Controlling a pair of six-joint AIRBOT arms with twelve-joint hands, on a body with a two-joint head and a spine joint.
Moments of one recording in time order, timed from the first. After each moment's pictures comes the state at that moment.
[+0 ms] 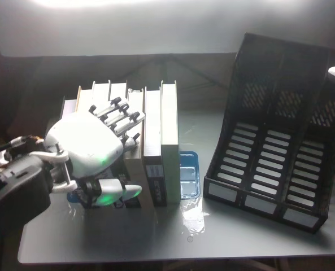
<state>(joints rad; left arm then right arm) 0.74 -1.15 1.15 -0.44 -0.55 1.76 -0.98 -0.86 1.05 0.24 0.95 -0.82</state>
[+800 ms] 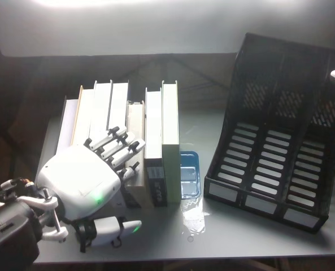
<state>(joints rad) 0.90 -1.11 0.99 -0.41 -0.74 1.74 -1.00 -0.87 1.05 0.26 0.95 -0.82</state>
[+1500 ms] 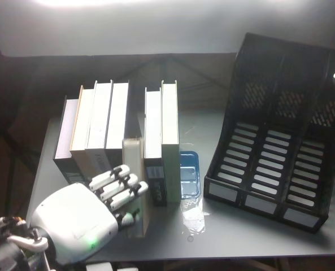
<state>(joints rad) 1.02 -1.09 0.90 -0.39 -0.80 1.70 -1.01 -0.87 1.05 0.28 0.95 -0.82</state>
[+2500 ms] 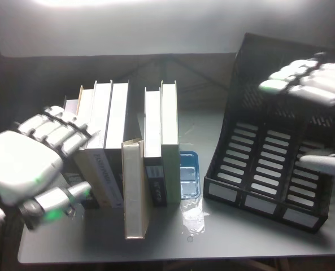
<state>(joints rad) 1.01 -0.97 0.98 -0.45 -0.98 1.42 -0.76 -0.86 1.01 -0.22 0.81 -0.70</state>
